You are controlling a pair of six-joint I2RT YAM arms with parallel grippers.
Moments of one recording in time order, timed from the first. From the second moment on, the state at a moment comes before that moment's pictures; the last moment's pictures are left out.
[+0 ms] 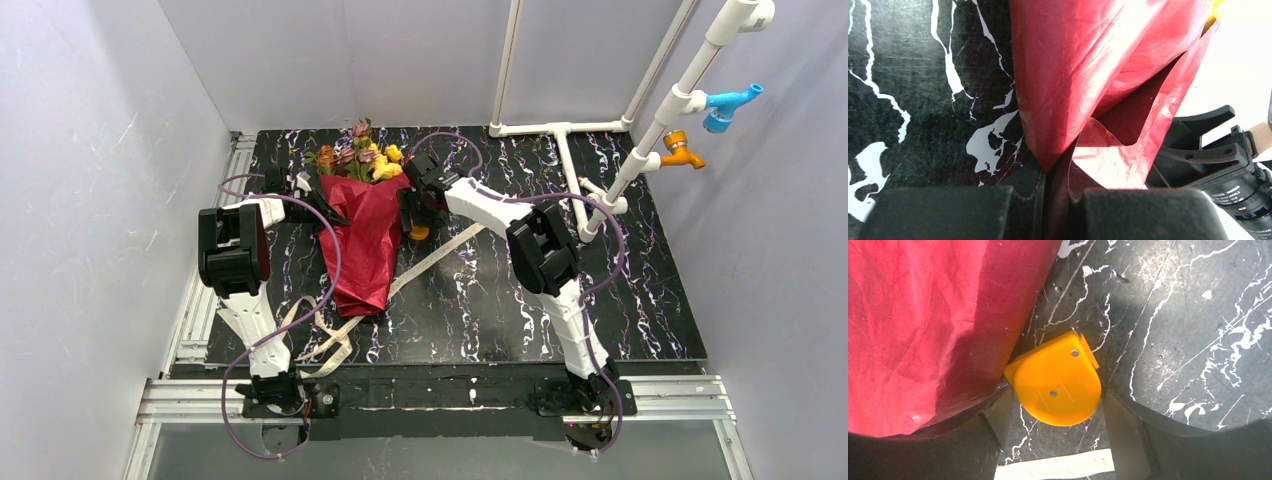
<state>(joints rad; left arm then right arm) 0.10 2.03 1.25 -0.29 0.70 -0.58 0.72 2.29 1.90 -0.67 0.01 0.44</state>
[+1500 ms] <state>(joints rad) -0.10 1.85 0.98 -0.15 0.61 -0.88 0.48 2.14 1.60 -0.30 -0.44 0.66</state>
